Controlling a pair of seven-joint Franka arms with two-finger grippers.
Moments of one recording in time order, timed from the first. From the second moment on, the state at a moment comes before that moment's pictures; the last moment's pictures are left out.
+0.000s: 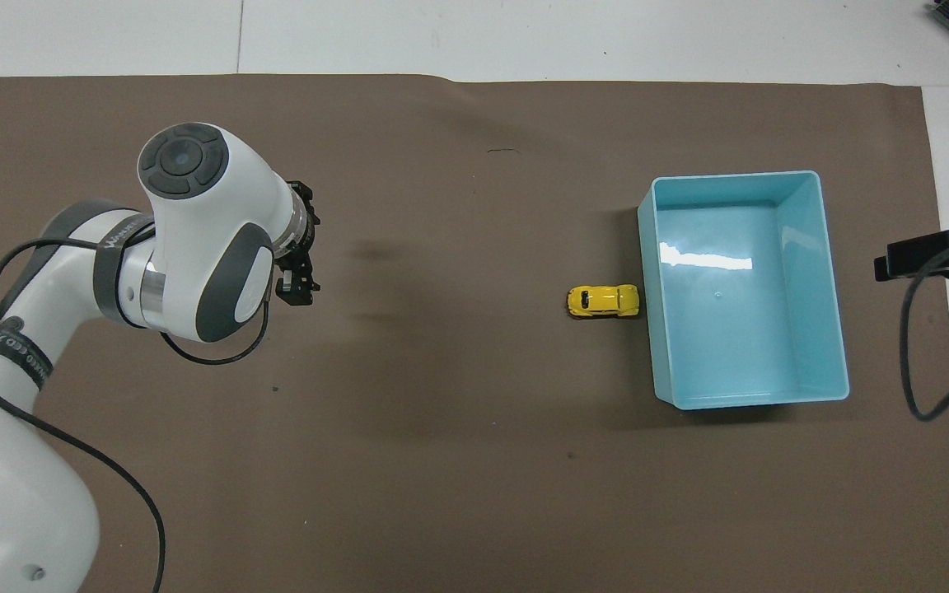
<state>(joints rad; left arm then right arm) -0.35 0.34 -0.01 -1.72 -0.04 2.10 -1.88 0.11 -0.03 -0.15 -1.56 0.03 1.56 -0.02</state>
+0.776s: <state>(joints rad) -0.25 0.20 -0.01 -1.68 -0.04 2.07 -1.57 0.12 -0.03 -0.15 -1.56 0.03 1.56 -0.02</state>
